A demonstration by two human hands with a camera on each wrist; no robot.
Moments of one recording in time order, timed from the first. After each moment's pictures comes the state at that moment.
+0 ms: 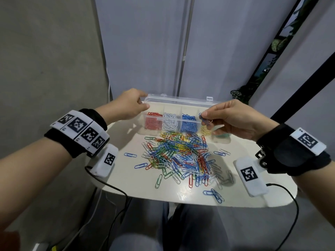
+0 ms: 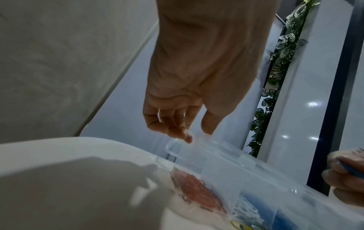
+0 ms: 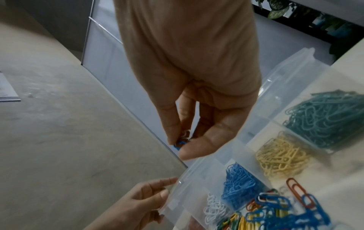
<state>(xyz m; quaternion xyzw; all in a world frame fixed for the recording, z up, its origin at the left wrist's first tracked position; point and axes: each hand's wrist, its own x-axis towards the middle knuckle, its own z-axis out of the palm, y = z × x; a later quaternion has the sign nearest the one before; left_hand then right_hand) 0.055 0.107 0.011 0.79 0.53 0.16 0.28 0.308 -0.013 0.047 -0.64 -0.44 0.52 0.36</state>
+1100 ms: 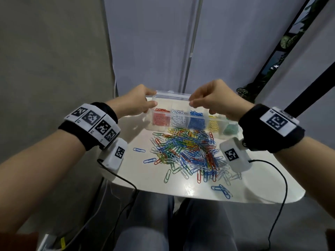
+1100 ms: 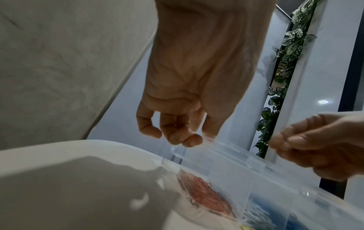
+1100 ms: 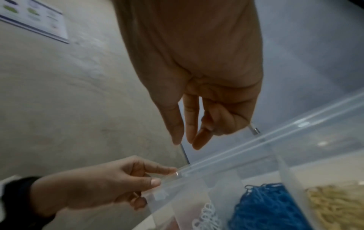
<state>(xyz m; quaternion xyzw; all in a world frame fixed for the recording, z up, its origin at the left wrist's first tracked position) 0.052 0.105 0.013 0.79 0.51 0.16 0.30 0.266 0.031 0.050 -0.69 -0.60 0.29 0.30</state>
